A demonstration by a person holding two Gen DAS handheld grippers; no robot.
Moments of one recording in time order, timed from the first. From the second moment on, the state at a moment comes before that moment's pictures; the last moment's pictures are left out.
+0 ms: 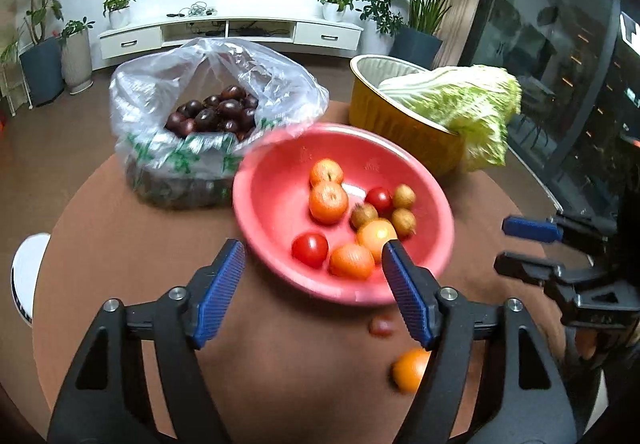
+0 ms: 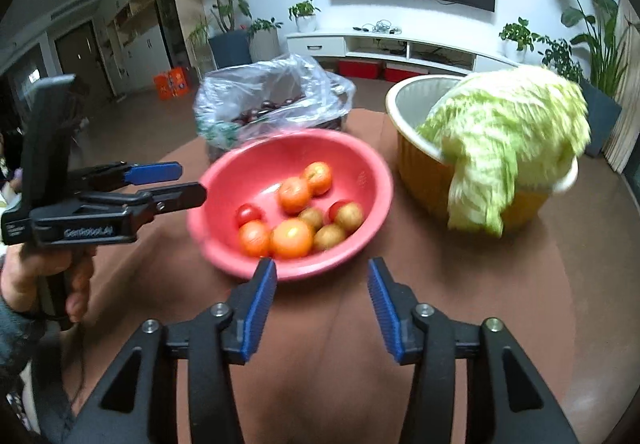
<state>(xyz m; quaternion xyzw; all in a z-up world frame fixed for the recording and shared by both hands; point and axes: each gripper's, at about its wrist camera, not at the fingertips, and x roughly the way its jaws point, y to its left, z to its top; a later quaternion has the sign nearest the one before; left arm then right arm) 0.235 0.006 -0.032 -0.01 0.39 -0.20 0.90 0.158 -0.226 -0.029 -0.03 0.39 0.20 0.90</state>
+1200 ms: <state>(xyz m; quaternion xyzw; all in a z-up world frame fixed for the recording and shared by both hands) 0.100 0.035 -0.067 -0.02 0.42 -0.17 0.89 0.137 -0.148 -0.102 -0.05 0.47 0.23 0.85</state>
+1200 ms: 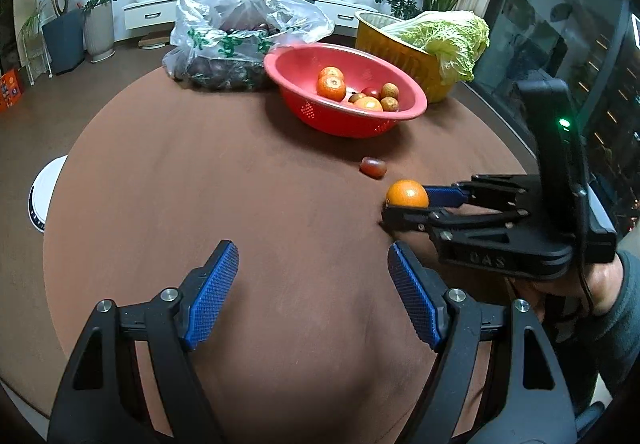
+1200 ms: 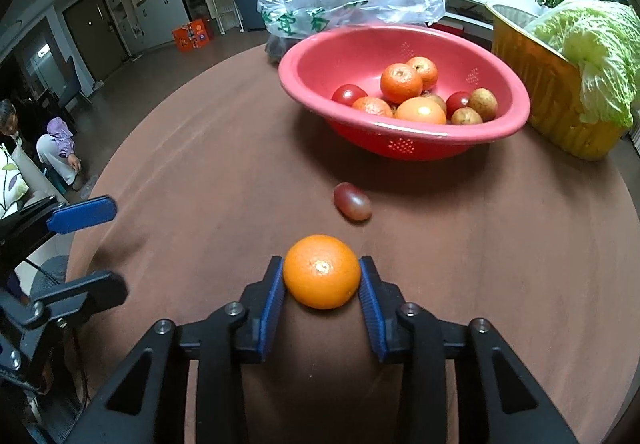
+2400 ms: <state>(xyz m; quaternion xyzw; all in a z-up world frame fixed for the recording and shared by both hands) 0.216 -0.081 -0.109 0.11 0.45 -0.23 0.86 0.115 -0.236 -0.084 0.04 0.45 0.19 0.87</state>
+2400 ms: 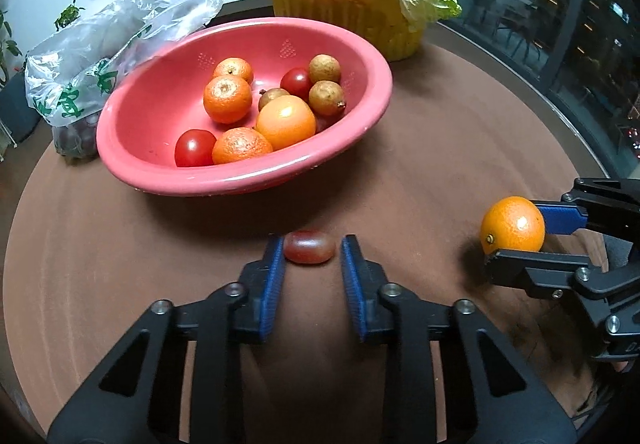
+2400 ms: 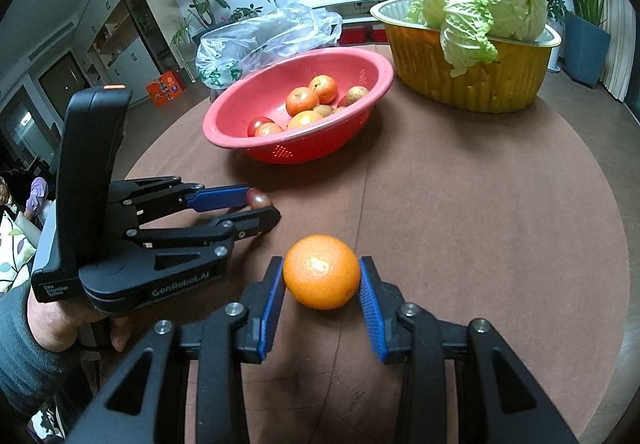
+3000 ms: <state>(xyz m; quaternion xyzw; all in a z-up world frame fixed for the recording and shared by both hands) 0.178 -0.052 -0.083 0.08 0.42 -0.24 0.87 0.115 -0.237 -0.071 0.04 0.43 0.18 0.88</state>
